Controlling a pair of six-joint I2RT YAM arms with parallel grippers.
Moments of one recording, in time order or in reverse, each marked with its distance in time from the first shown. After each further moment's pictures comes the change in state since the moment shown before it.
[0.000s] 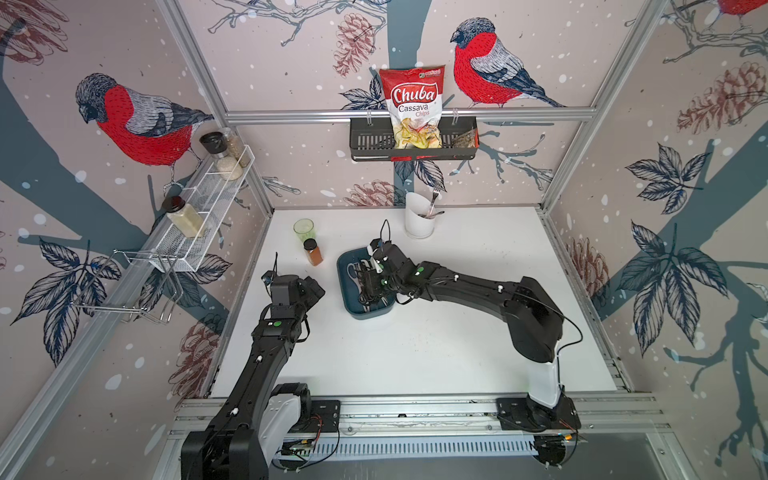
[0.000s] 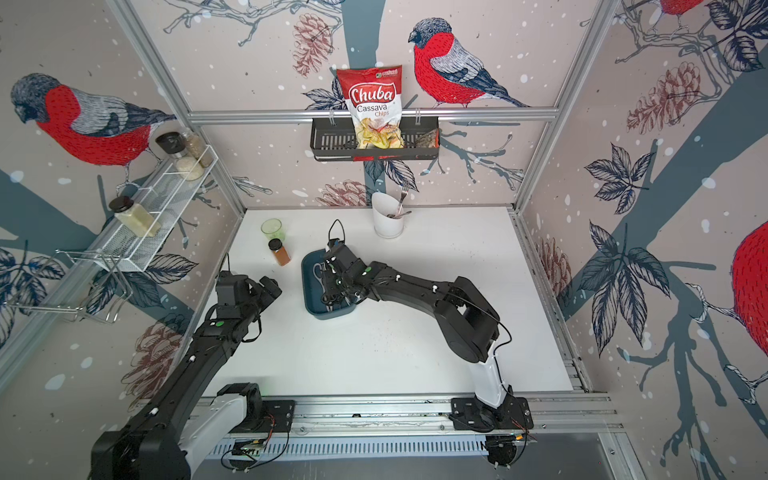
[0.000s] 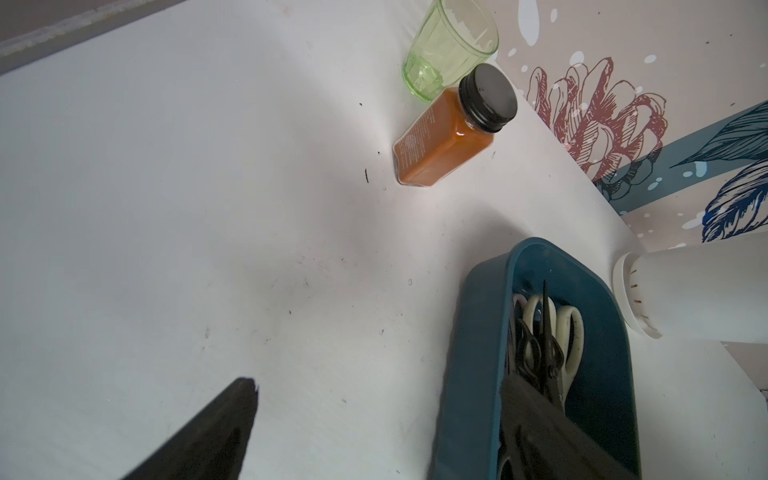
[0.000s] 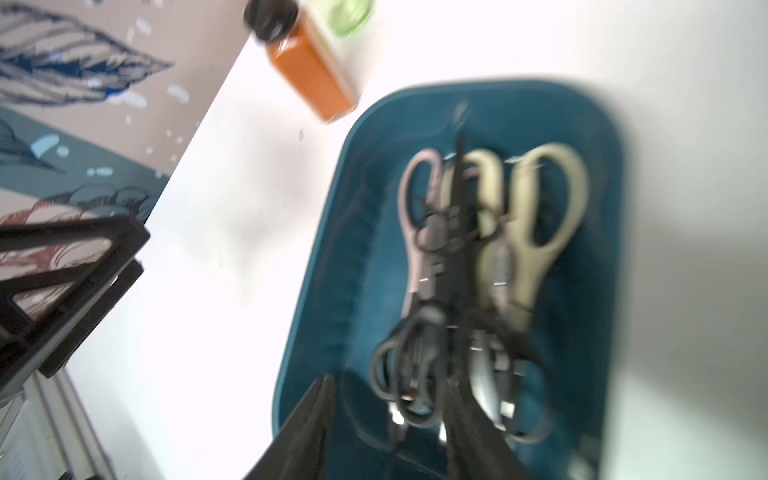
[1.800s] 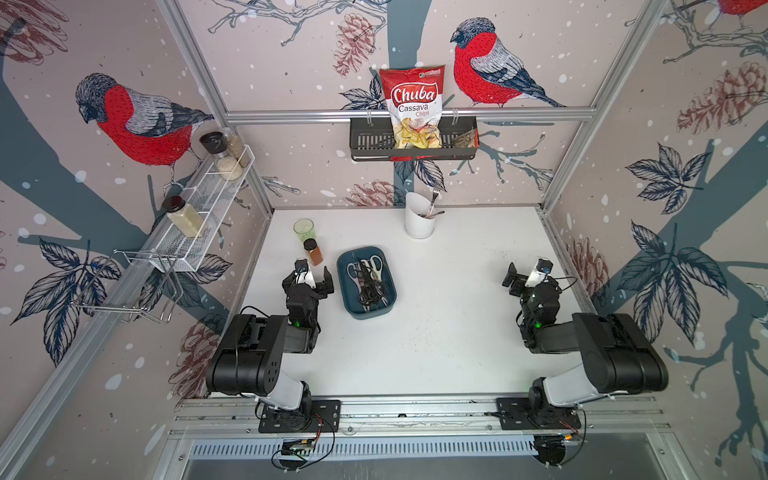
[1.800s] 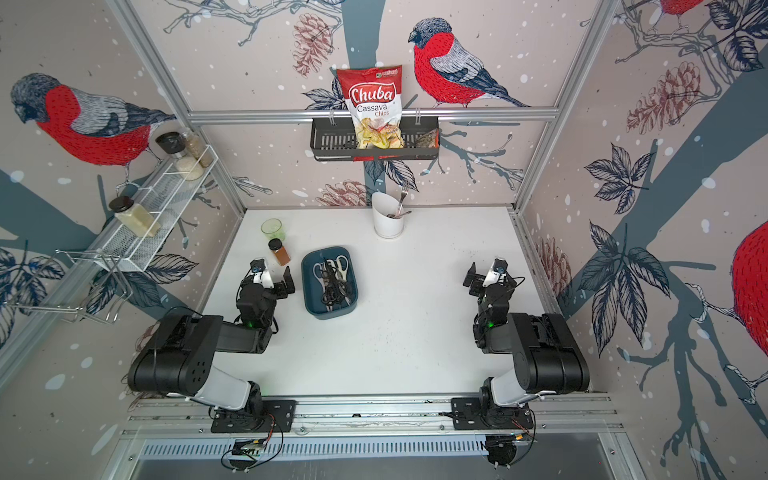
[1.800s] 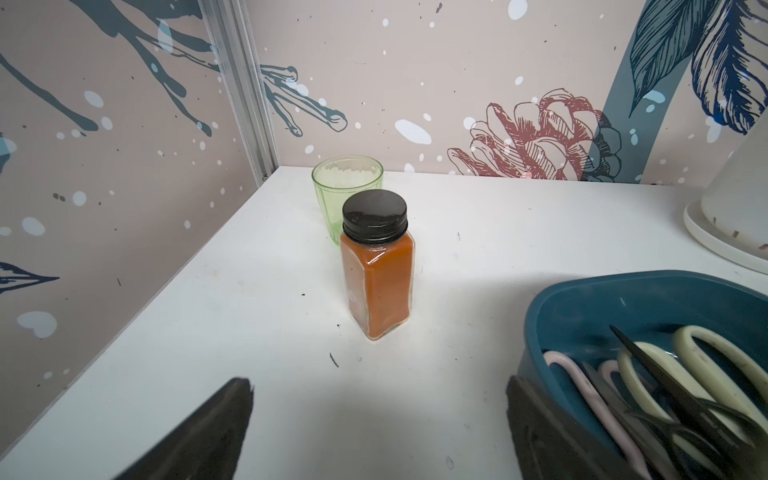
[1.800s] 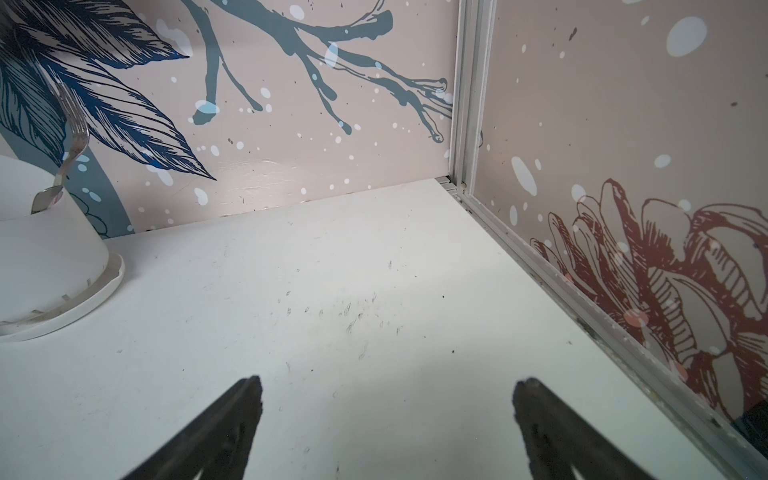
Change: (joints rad) left arm -0.064 0.598 -0.251 1.326 -0.116 0.674; right arm -0.933 -0.419 -1.267 1.431 0.161 -0.436
